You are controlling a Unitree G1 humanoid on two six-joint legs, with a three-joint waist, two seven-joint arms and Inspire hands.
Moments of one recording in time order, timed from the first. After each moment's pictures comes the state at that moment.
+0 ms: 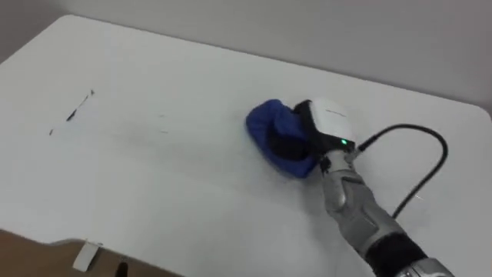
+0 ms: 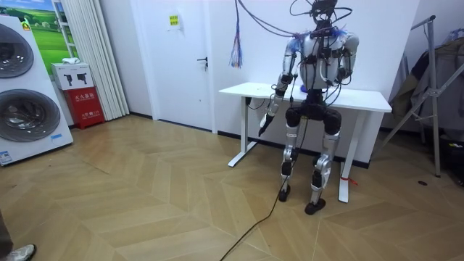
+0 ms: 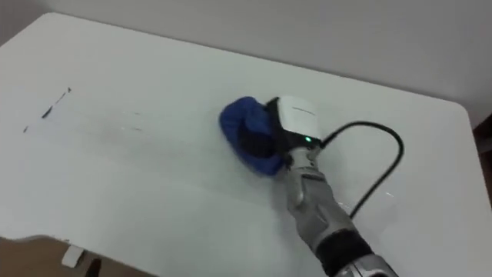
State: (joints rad) left arm 0.25 0.20 0.06 0.93 0.06 0.09 0.20; right arm -0.37 -0.18 0.41 0.66 -0.76 0.04 -0.38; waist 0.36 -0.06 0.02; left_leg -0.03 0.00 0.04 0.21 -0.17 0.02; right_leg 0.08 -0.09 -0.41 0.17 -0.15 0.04
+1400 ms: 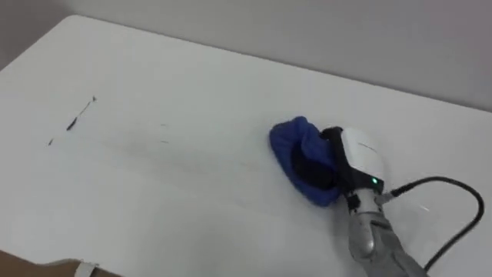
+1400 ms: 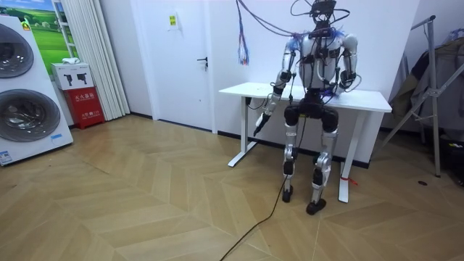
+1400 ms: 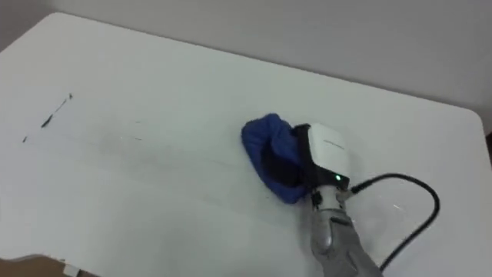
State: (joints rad) left arm 0.34 0.21 0.18 0.93 0.08 0.08 0.22; right arm 0.02 -0.25 0.13 0.66 -0.73 -0.19 -0.66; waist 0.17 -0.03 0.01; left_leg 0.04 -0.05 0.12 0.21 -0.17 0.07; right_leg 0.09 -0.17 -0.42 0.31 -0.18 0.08
